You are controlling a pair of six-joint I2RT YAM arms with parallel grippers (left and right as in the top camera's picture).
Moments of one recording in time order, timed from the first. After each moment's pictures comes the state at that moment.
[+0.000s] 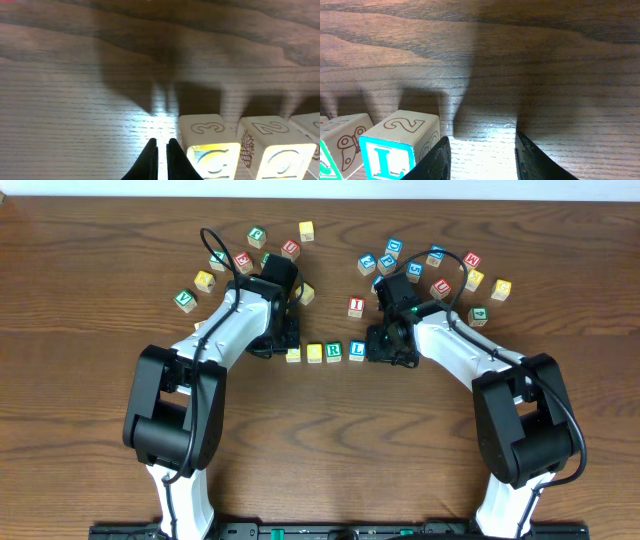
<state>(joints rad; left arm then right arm) -0.33 2.02 1.42 -0.87 0.05 -0.36 0.39 1.98 1.26 -0.61 -0.11 0.46</state>
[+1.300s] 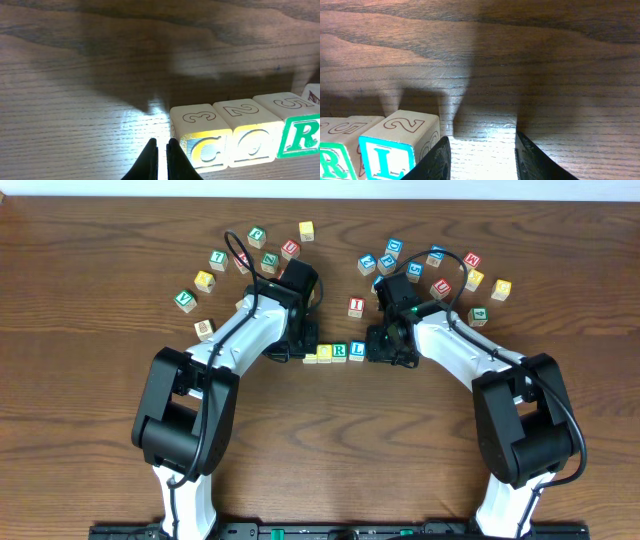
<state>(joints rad) -0.41 2.02 1.42 -0.84 0.10 -0.36 0.39 1.98 1.26 -0.61 -0.11 0.46</state>
